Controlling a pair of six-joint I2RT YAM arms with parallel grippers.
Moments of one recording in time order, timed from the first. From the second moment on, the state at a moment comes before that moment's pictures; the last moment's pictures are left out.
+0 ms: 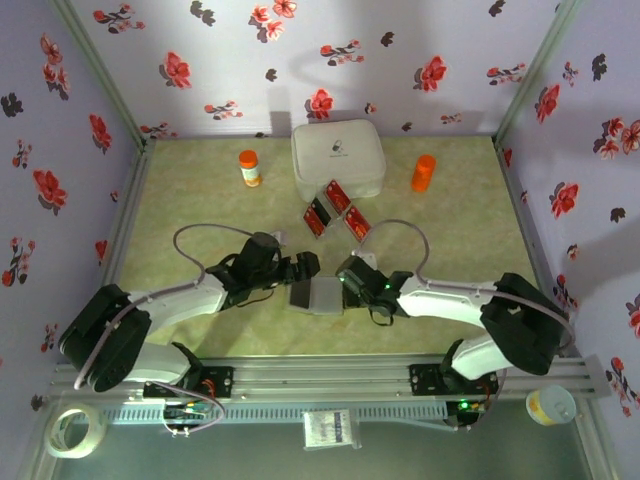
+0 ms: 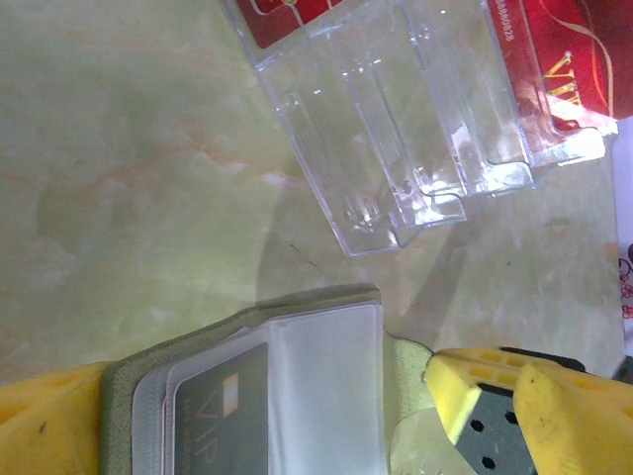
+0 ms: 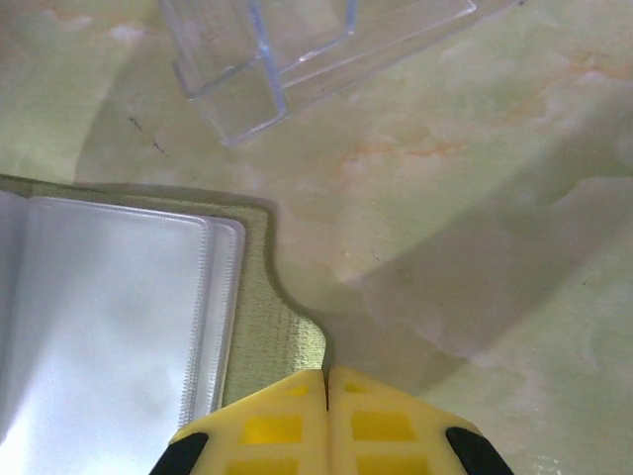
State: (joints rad) left arm -0.77 1.35 0.58 0.07 0.16 -0.91; right arm 0.94 1.40 0.61 -0.25 0.20 0.80
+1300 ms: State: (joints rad) left arm -1.00 1.58 0.64 0.34 0.08 -1.04; right arm 0.83 1.05 0.39 -0.16 0.07 0.89
